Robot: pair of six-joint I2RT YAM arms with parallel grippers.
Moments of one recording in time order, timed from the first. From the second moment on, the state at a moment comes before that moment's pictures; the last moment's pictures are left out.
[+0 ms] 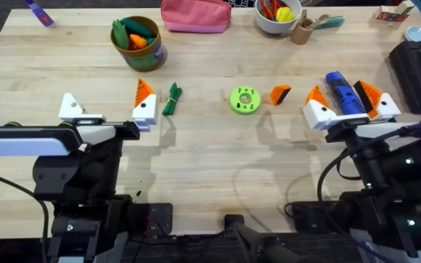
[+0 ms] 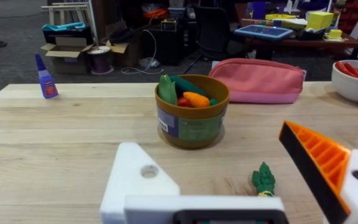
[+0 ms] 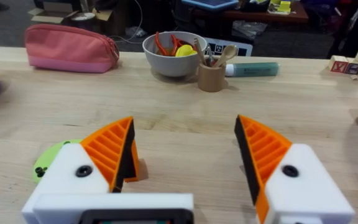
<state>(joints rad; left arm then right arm) 0.00 0.00 0.01 -0.02 0.00 -0.01 0.00 0.00 0.01 -0.09 -0.05 0.00</state>
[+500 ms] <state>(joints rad) 0.00 0.00 0.01 0.01 0.00 -0.01 0.00 0.00 0.01 0.01 -0.05 0.00</state>
